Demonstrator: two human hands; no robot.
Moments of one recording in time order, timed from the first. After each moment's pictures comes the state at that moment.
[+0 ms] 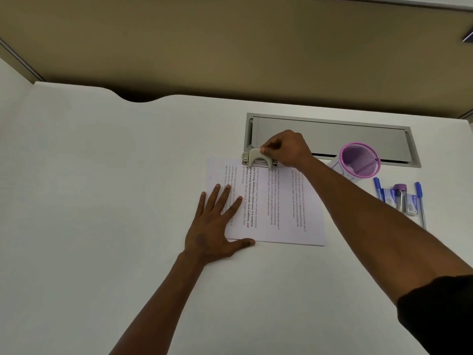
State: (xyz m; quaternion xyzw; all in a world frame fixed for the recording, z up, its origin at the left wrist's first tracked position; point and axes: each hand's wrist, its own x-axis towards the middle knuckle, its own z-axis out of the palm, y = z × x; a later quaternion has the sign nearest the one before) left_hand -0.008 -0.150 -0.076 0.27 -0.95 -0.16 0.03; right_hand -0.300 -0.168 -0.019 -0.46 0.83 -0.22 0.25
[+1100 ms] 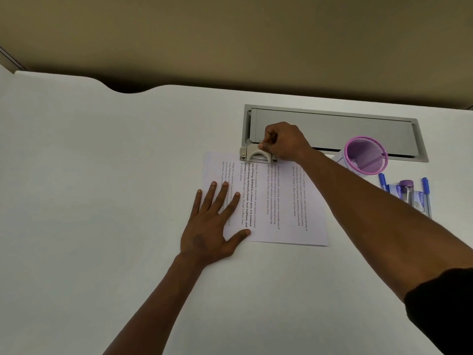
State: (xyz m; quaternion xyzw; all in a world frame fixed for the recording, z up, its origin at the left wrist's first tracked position) left_hand -0.011 -0.149 -0.083 0.29 -0.95 -0.13 0.03; right_hand -0.305 -0.181 -0.030 -0.48 0.82 -0.18 0.25
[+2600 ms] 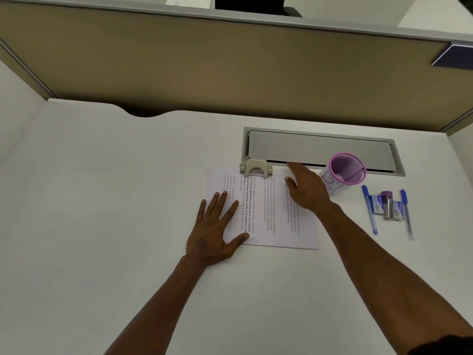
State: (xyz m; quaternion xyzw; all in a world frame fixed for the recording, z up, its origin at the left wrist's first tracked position) left_hand -0.007 -0.147 -0.075 0.30 -0.93 -0.18 0.06; right_hand -0.297 -0.072 -0.038 -0.48 0.86 -0.12 0.14
